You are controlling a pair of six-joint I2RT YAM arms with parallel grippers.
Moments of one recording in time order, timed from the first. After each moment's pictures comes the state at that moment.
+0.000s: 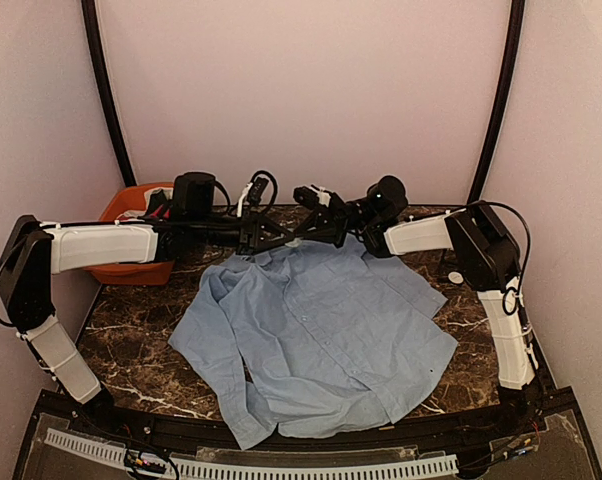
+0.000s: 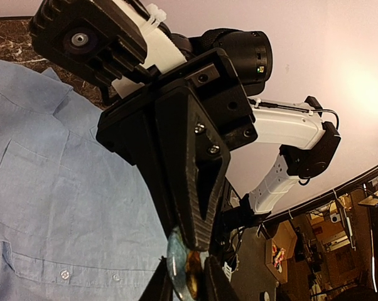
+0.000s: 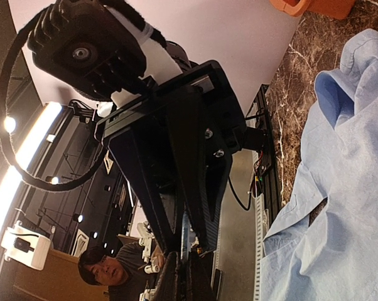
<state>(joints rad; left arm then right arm) -0.58 1.65 1.14 0.17 0.83 -0.67 0.59 2.31 1.62 1.29 -1.51 1.97</state>
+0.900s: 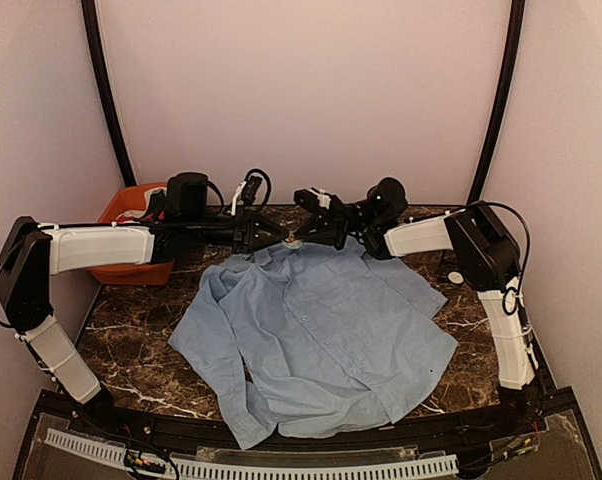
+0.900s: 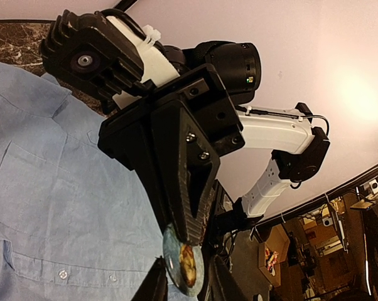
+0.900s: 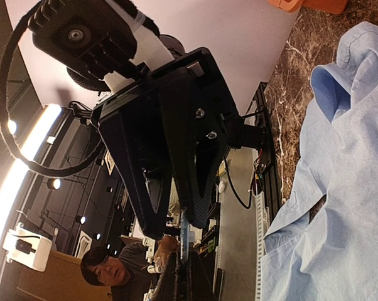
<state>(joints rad) -0.56 1.64 1.10 0.24 0.86 -0.71 0.59 2.31 1.60 1.29 -1.51 1.97</state>
